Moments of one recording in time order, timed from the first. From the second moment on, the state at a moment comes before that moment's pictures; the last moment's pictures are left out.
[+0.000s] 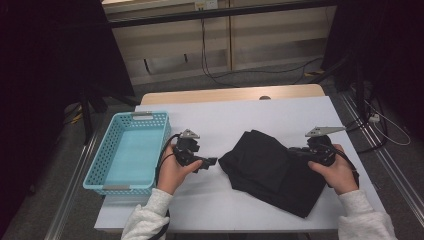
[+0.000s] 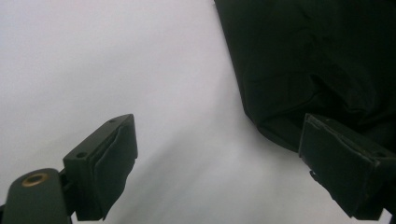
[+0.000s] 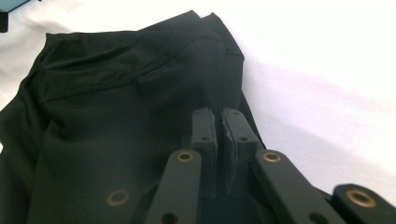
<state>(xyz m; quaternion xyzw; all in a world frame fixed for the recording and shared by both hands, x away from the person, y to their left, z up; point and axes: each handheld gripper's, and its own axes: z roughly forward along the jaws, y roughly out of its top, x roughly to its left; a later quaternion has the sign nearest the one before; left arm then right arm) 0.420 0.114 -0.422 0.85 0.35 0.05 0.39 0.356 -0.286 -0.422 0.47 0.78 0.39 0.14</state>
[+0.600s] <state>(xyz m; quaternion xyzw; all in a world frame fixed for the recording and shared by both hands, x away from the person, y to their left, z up) 0.420 0.114 -0.423 0.86 0.34 0.05 0.38 0.351 -0.283 -0.426 0.46 0.79 0.37 0.17</state>
